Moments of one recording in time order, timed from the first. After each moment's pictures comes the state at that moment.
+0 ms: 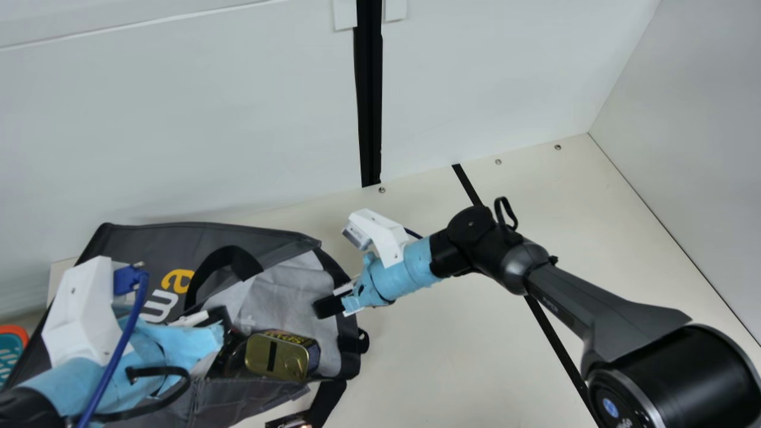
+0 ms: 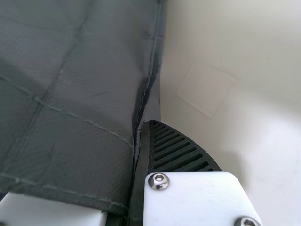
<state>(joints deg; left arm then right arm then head) -29.4 78.5 -70.1 -15.2 42.7 -18.3 4.6 105.4 -69.6 66.1 59.4 -58.9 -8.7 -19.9</state>
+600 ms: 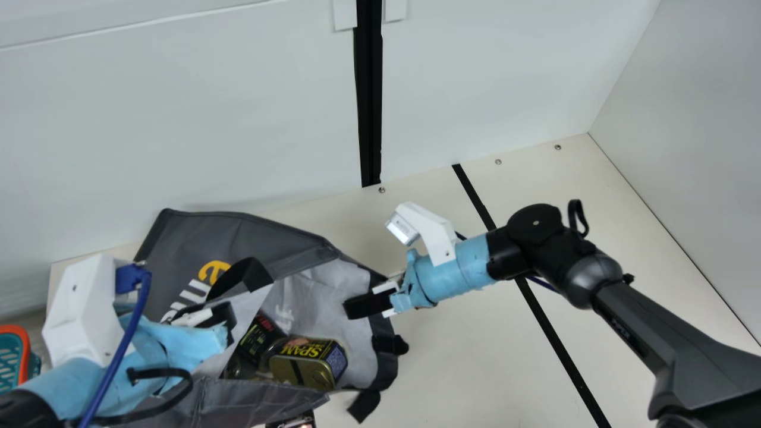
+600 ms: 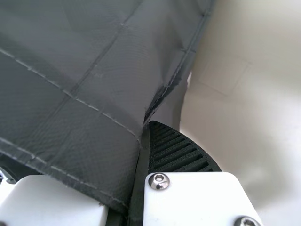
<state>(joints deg) -30.8 78.0 -71.4 -14.6 42.1 -17.3 -4.0 95.3 -63.5 66.7 69.8 -58.5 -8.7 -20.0</state>
